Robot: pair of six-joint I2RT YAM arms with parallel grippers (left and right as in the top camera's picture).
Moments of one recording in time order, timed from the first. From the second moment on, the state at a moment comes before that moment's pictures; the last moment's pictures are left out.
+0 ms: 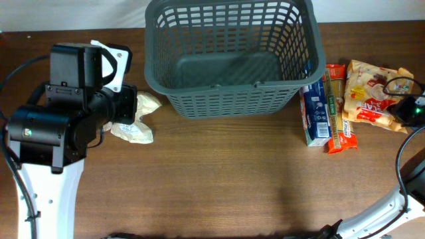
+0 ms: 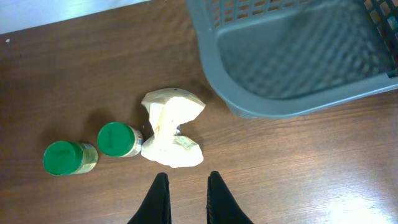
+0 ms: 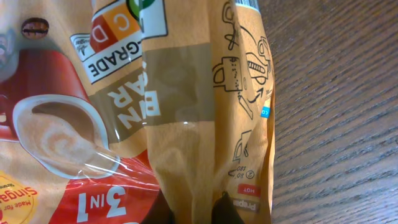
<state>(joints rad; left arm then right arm) -0.16 1.37 1.86 -1.37 -0.04 0.06 -0.77 2.13 1.50 -0.55 -0.43 0.00</state>
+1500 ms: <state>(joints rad) -0.16 1.37 1.86 -1.37 -0.04 0.06 -0.77 1.91 1.66 -0.59 -0.50 0.10</state>
